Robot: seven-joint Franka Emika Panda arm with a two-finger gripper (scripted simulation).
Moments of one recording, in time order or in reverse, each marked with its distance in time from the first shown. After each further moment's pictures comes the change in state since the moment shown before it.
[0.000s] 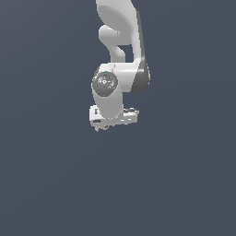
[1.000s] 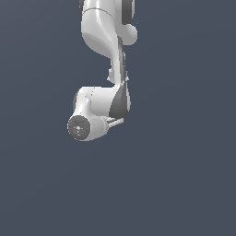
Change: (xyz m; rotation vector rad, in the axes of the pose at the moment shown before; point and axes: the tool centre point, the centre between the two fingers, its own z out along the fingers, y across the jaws) arm -0.017 0.052 0.039 0.172 -0.379 -0.229
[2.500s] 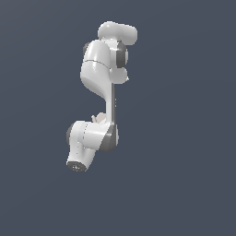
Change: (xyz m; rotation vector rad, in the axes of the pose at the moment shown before) arm -0.018 0.061 0.048 0.192 -0.459 -0.269
